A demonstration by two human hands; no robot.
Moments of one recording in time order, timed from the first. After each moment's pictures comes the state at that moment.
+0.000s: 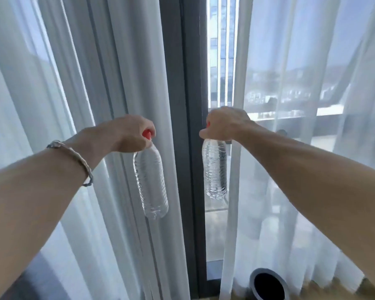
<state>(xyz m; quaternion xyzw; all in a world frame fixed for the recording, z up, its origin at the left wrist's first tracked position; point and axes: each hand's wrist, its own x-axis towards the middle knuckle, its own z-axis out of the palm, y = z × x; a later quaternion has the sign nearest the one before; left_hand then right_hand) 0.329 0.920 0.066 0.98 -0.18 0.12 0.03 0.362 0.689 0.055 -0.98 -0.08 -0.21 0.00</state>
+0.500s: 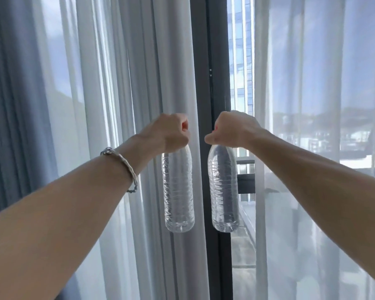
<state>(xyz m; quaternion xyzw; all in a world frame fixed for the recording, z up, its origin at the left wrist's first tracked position) 0.235 0.897 0.184 0.93 -0.15 0.33 0.11 0.269 0.725 0.182 -0.93 -0.13 -0.33 0.09</state>
